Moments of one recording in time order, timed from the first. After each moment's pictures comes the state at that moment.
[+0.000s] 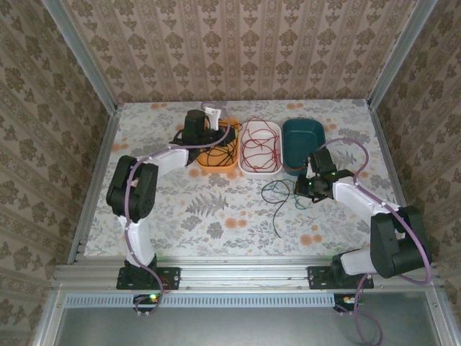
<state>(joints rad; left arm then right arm) -0.45 1.95 1.29 0.26 0.56 -0.40 0.19 1.37 0.75 -0.48 -0.16 0.43</state>
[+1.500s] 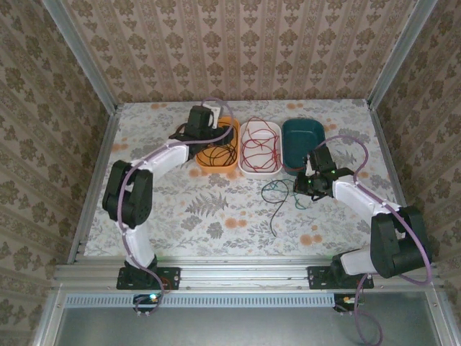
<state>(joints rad) -0.52 1.84 1.37 -0.10 0.09 -0.17 0.20 1.37 0.78 -0.48 -0.15 0.43</state>
